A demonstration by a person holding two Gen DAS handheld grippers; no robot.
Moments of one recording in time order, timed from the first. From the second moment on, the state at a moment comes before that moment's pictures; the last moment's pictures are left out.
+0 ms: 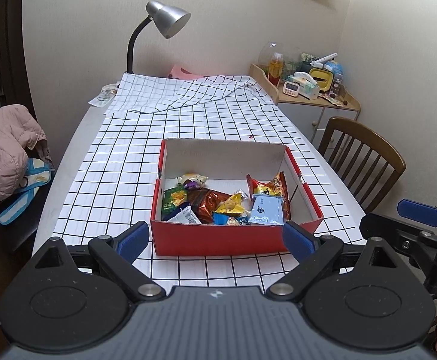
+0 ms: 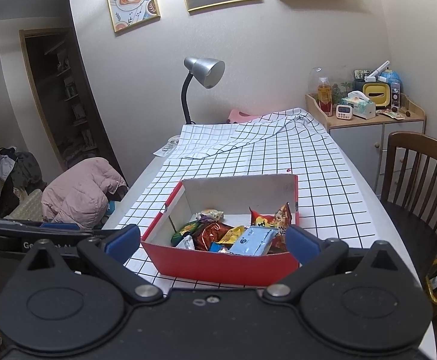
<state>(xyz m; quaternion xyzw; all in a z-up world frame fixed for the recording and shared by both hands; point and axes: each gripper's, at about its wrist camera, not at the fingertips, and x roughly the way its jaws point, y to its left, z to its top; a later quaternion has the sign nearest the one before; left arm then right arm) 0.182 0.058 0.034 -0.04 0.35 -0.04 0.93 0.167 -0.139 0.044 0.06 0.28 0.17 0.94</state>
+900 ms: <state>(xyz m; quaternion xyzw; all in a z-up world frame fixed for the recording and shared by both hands) 0.210 0.082 0.027 -0.04 0.37 -0.07 0.93 0.186 -0.117 0.032 0.08 0.30 0.14 0.94</state>
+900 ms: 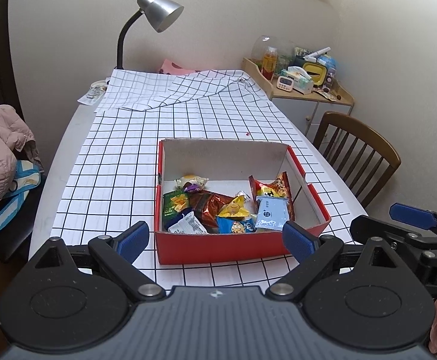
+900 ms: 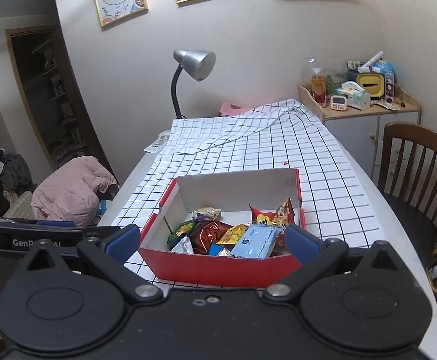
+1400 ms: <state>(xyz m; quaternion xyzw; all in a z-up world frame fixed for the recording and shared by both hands) 0.237 0.082 0.012 -0.04 0.39 -0.09 0.92 0.205 -0.120 0.015 0.09 0.31 0.12 0.94</state>
